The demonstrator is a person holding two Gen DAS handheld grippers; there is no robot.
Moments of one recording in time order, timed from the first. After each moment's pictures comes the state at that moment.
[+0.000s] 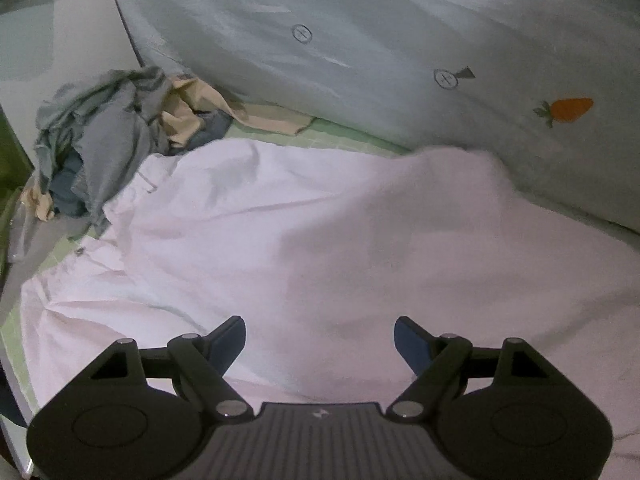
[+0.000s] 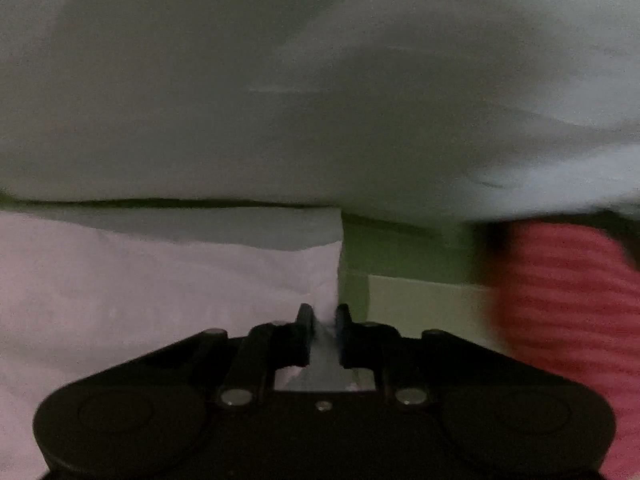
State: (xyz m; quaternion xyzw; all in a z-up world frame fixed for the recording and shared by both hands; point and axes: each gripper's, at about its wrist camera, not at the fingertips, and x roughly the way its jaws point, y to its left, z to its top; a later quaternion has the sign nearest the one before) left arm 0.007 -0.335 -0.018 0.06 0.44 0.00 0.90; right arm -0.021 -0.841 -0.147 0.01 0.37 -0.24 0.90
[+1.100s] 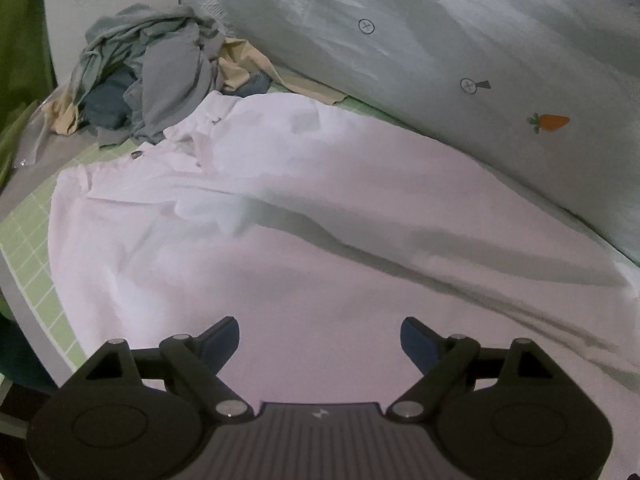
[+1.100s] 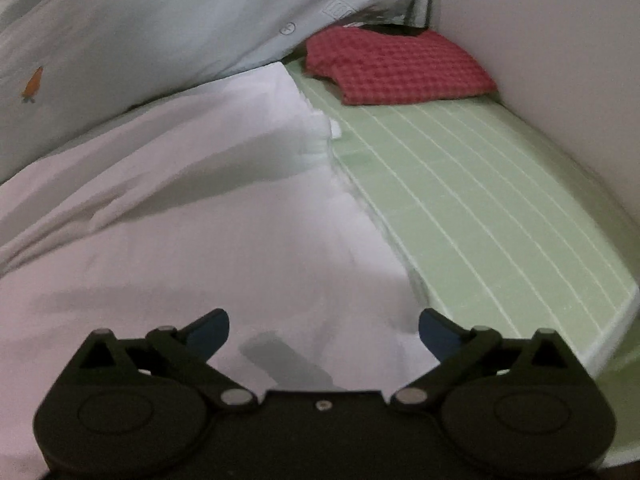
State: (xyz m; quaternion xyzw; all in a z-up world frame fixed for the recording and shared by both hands) left arm -0.103 -0.210 -0.035 -0.04 0.43 -0.05 0.90; right arm -0.349 -0.665 -0.130 0.18 0.38 -0.35 0.84
